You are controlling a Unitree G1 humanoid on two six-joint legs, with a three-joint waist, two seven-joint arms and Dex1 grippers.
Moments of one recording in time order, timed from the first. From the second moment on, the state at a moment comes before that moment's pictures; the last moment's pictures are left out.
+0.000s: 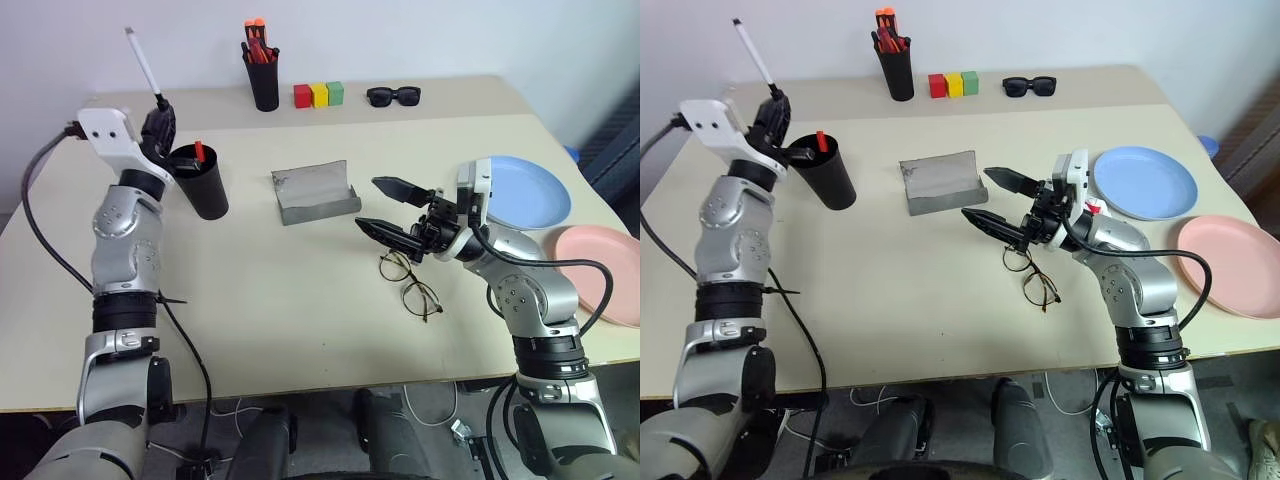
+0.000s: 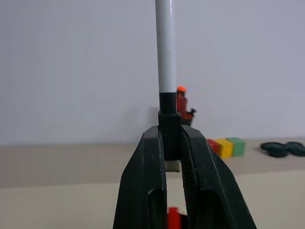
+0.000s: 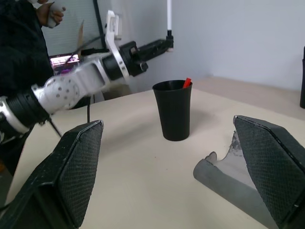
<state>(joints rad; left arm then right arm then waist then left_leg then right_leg) -0.66 0.42 0.25 0.34 -0.40 -0.01 -0.25 -0.49 -0.45 -0.07 -0.08 0.65 0.39 0.98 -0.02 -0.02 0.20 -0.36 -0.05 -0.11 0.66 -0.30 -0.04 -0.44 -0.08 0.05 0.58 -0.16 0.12</state>
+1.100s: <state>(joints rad) -0.81 0.39 0.11 0.20 -0.44 0.25 -0.53 -0.50 -0.43 -0.06 -0.07 0.60 0.34 0.98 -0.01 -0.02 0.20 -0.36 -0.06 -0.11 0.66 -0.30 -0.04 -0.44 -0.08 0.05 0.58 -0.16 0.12</state>
